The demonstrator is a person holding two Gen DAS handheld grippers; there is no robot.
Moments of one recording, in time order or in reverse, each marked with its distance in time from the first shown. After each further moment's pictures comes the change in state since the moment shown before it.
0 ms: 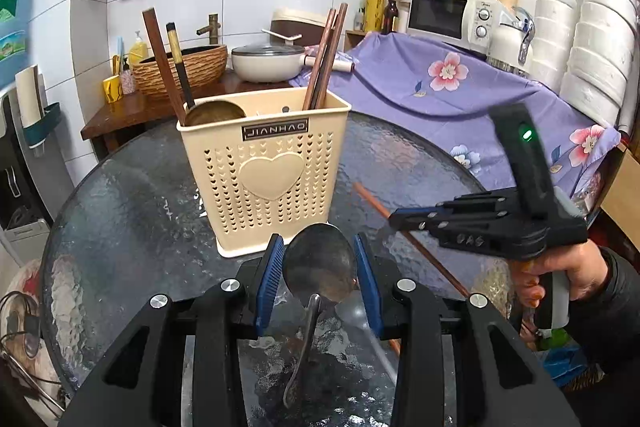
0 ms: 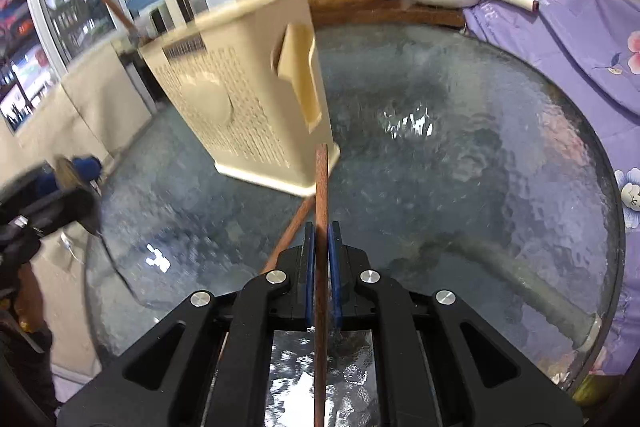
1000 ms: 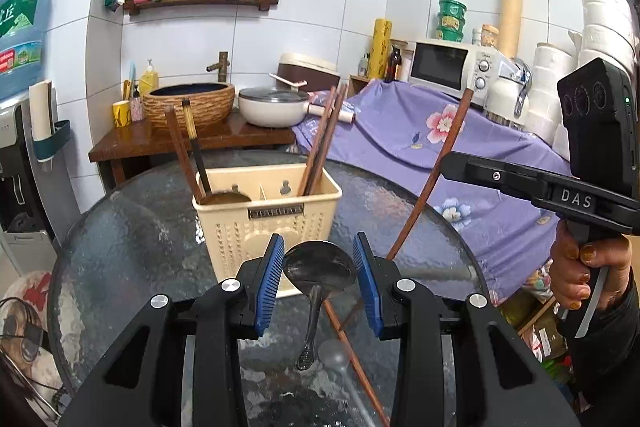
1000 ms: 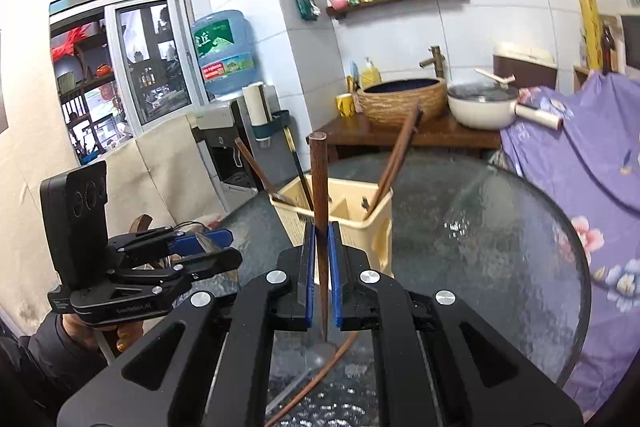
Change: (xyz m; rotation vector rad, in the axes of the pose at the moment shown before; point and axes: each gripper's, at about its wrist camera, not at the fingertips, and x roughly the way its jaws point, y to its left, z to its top) left arm -0.038 -0.001 0.044 -0.062 -0.141 -0.009; right arm -0.133 0.051 0.062 -0.155 -0.302 0.173
